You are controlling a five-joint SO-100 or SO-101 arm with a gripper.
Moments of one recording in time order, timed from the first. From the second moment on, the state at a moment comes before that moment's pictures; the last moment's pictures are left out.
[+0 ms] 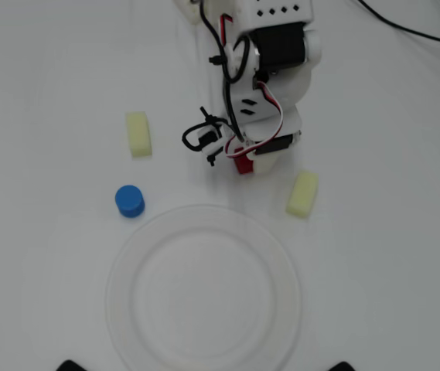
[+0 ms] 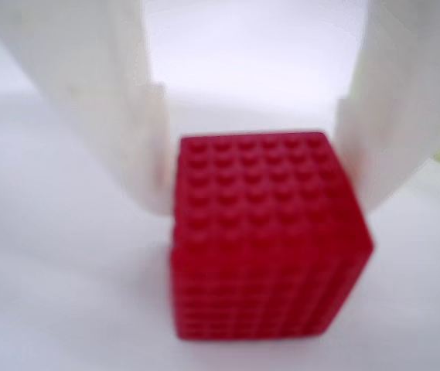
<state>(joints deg) -19.2 78.0 97.3 65.3 1.7</state>
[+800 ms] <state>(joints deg) -10.0 92.0 94.7 44.7 -19.1</state>
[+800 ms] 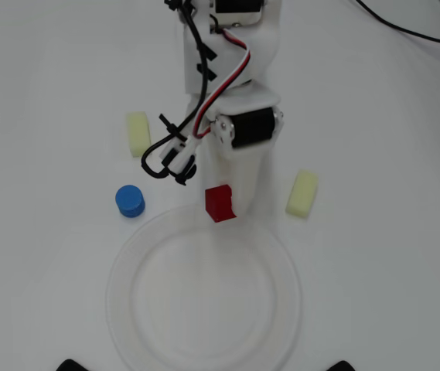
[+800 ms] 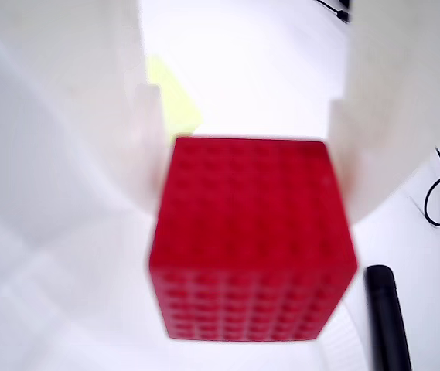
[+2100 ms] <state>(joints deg) -8.4 46.5 41.7 73.7 -16.9</state>
